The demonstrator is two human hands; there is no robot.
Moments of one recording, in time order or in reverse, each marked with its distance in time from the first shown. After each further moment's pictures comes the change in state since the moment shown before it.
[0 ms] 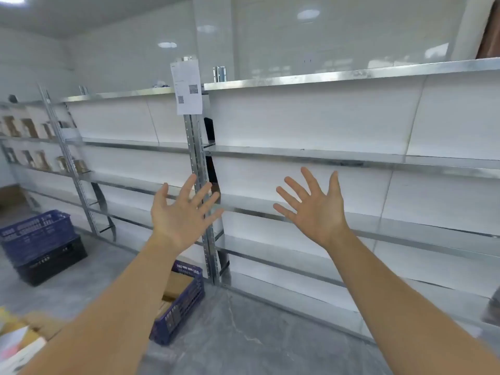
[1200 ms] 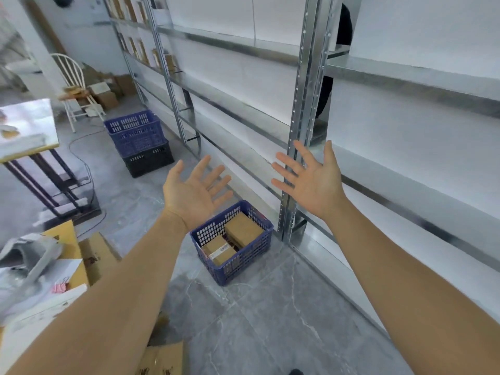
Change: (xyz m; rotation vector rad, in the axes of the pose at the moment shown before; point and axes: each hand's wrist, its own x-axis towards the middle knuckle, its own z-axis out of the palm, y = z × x) left_hand 0.323 0.081 -0.313 -0.006 0.498 0.112; right_hand 0.494 0.315 0.048 -0.118 -0.176 0.497
